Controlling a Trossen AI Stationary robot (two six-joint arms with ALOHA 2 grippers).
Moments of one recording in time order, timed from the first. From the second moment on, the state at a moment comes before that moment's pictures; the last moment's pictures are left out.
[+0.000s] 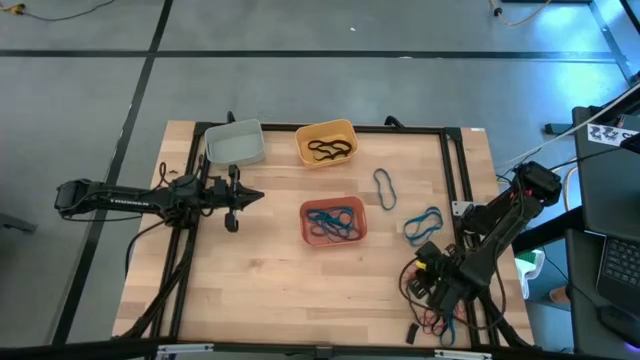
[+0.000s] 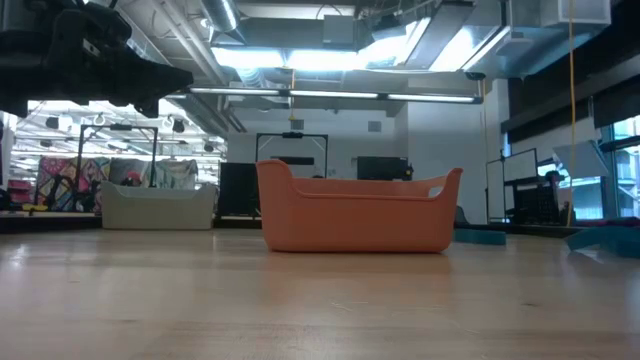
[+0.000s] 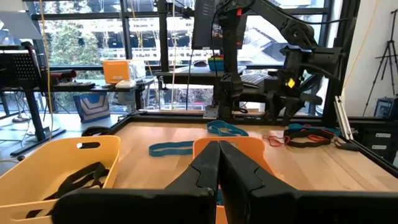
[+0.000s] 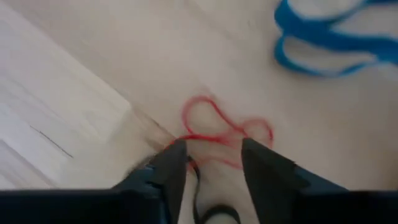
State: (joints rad) left arm 0.11 0.50 0.01 0.57 -0.02 0.01; right arm 0.94 1.47 0.89 -0.99 0.30 1.85
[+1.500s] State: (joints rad) left arm 0.11 0.50 0.01 0.56 -0.02 0.02; right arm 0.03 1.44 0.83 -0.75 0.27 0.35
